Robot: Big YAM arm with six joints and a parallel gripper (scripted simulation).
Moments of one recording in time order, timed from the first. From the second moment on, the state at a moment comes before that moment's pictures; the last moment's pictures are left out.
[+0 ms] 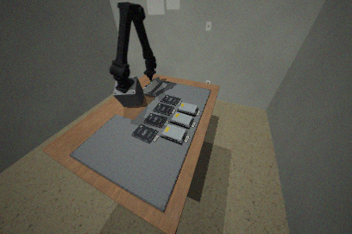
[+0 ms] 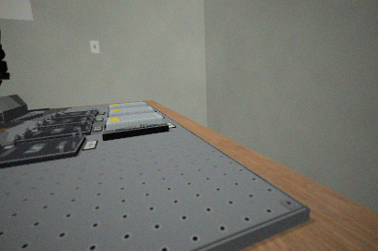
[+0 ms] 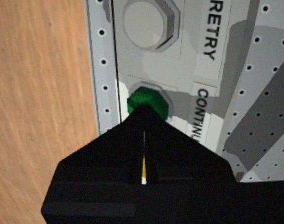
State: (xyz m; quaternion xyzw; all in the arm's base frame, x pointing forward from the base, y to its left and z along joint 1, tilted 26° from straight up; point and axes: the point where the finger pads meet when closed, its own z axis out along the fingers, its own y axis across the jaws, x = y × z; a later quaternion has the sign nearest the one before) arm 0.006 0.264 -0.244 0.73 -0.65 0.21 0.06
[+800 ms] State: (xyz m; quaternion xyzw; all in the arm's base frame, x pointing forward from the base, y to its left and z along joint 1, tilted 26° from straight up) arm 0.006 0.263 -0.246 0.73 -0.65 0.21 0.06
